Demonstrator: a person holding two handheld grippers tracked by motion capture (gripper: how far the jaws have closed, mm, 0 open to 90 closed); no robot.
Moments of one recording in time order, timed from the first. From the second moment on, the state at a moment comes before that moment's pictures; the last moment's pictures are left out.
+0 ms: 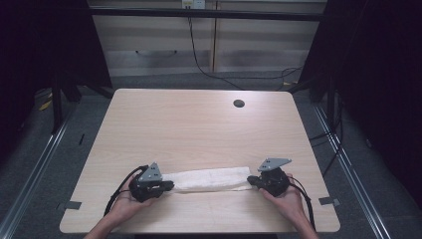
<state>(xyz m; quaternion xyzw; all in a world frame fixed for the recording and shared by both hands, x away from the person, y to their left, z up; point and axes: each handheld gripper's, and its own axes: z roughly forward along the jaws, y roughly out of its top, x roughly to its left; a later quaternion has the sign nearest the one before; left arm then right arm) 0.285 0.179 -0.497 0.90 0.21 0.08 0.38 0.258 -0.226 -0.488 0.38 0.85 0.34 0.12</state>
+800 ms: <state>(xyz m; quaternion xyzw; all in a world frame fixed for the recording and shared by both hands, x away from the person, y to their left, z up) 0.290 0.214 -0.468 0.84 0.29 0.03 0.45 0.245 -0.242 -0.468 0.41 0.79 0.45 0.09</state>
